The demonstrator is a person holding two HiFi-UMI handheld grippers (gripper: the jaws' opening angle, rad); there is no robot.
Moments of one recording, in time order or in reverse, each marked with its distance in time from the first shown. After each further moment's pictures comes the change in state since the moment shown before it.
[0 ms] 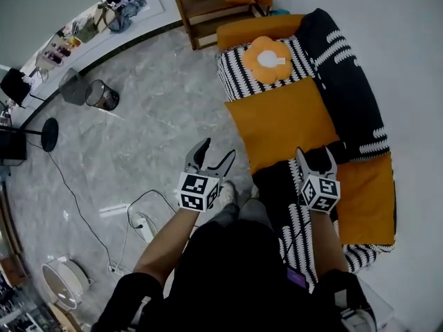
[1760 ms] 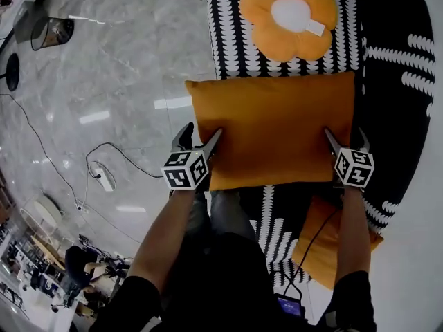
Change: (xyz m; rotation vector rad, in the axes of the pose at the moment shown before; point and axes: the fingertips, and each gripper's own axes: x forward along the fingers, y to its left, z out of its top) left arm 0.307 0.081 -0.234 -0.665 0.377 0.316; right arm 0.364 -0.253 -0.145 -0.275 0.669 0.161
